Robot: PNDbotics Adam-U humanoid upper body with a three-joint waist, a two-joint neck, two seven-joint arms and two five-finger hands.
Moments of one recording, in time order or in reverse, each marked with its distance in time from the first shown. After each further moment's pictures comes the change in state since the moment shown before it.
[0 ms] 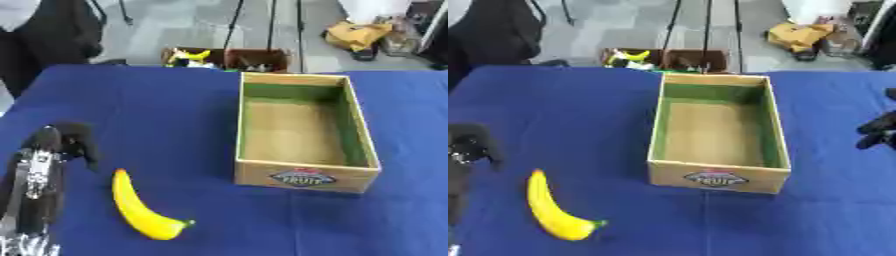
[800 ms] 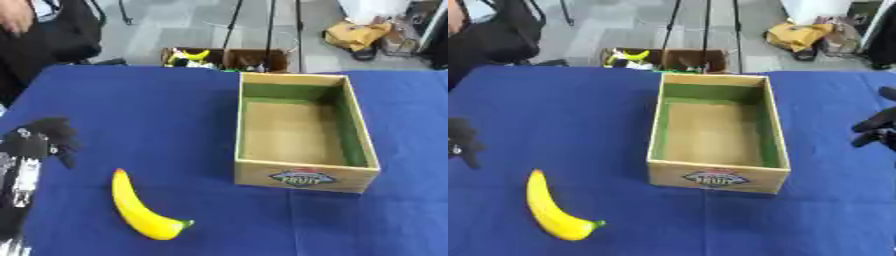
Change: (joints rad) left arm 0.036 0.067 0.059 0.000 -0.218 -0.064 -0.027; right arm 0.000 -0.001 0.000 0.000 0.001 0.000 0.000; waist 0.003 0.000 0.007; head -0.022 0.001
